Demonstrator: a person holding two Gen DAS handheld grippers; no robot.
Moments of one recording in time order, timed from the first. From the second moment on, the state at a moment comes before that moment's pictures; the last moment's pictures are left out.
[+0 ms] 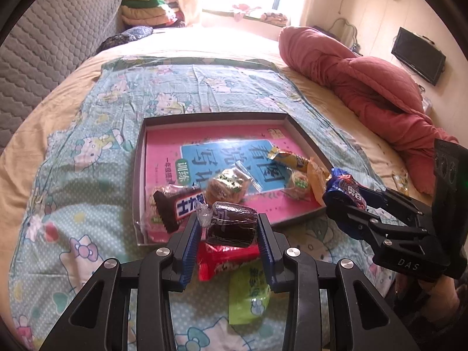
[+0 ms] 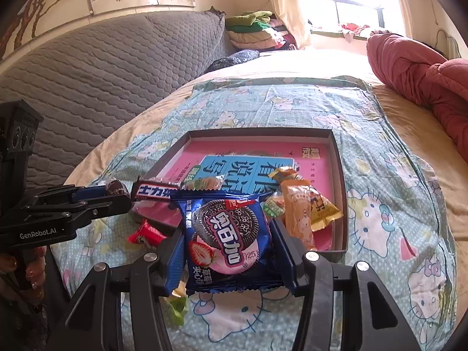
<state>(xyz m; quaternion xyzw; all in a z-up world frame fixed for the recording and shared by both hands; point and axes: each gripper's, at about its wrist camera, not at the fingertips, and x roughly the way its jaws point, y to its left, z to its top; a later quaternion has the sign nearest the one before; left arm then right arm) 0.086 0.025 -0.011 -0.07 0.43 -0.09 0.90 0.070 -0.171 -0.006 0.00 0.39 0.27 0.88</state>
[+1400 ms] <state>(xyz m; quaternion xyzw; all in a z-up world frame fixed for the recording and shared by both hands) 0.135 0.016 -0.070 -0.05 0.47 -0.10 0.88 0.115 -0.170 -0.013 0.02 0.37 0.25 0.89</state>
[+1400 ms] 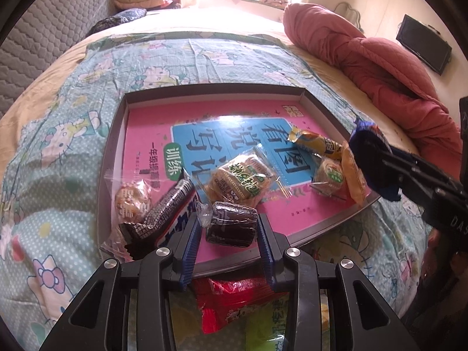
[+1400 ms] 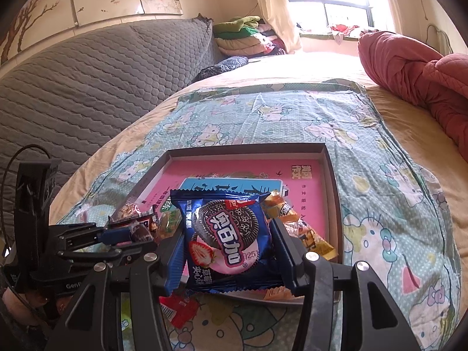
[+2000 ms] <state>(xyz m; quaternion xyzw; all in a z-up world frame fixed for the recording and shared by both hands) 0.137 0.018 -0.075 -0.05 0.47 -0.10 0.87 0.130 -0.152 -0.030 -0.02 0.39 0.25 0.89</state>
